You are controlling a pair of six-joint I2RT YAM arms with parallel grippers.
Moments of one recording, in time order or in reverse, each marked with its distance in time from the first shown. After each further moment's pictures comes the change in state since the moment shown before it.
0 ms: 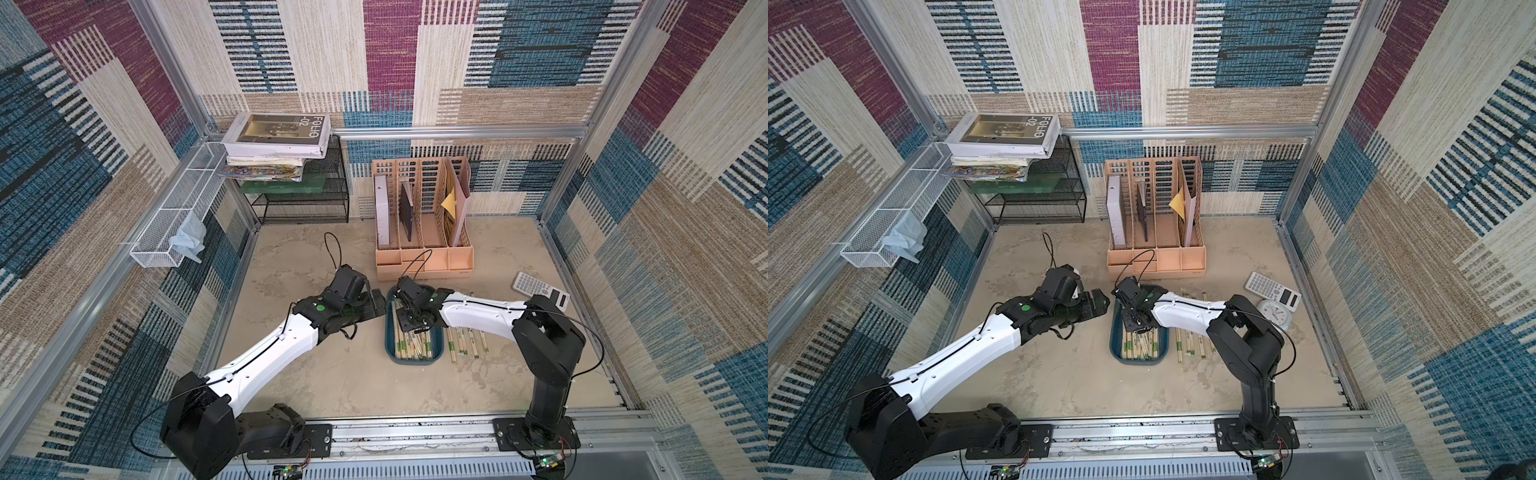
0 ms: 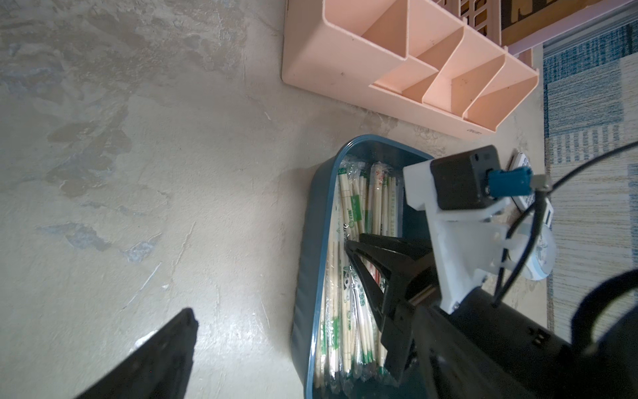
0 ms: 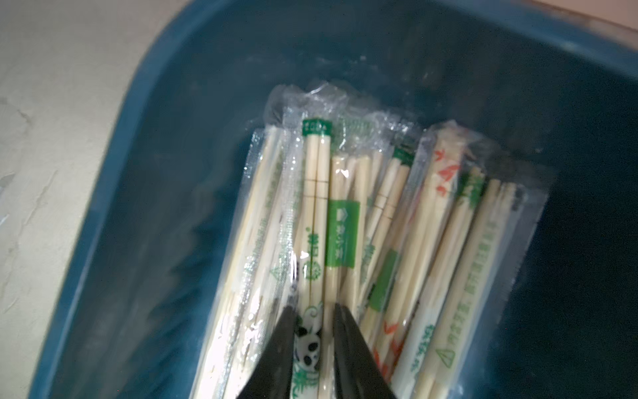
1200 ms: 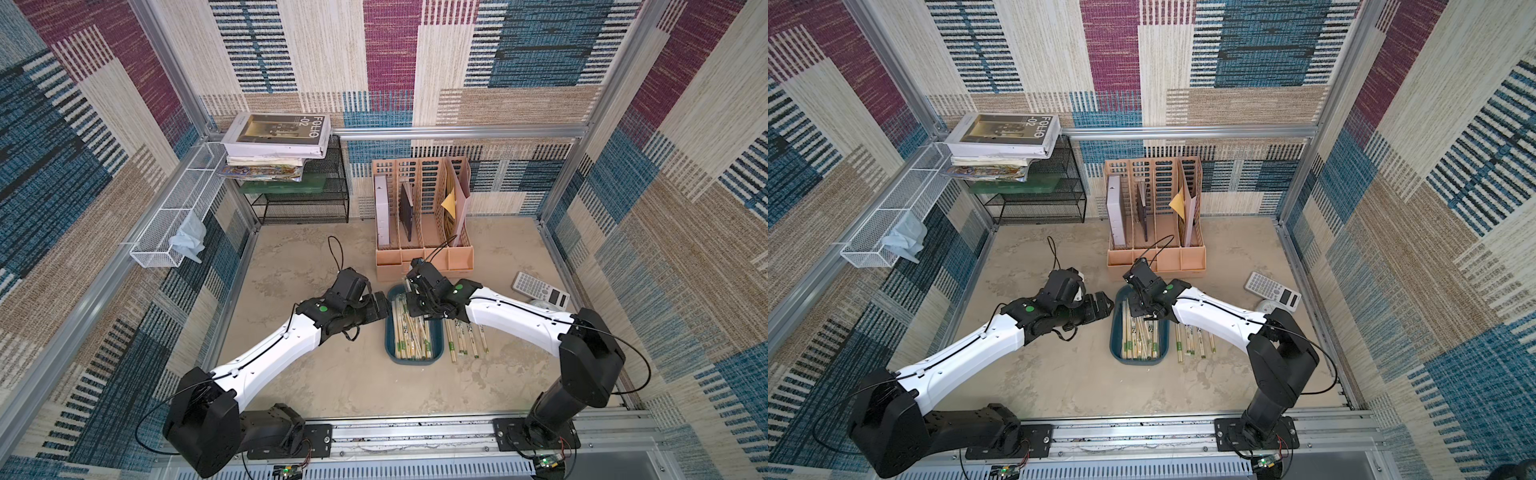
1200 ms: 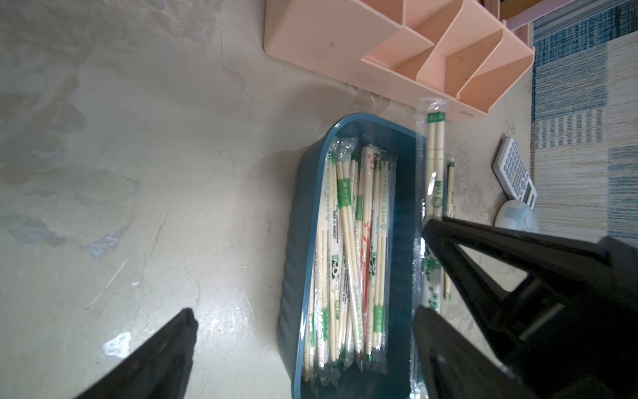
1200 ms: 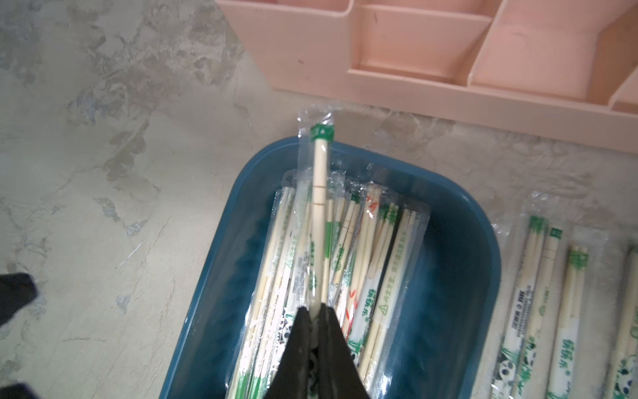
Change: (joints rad) left arm -0.008 0.027 -0.039 0.067 0.098 -0.024; right arm -0.059 -0.235 -0.008 -0.027 0.001 0.014
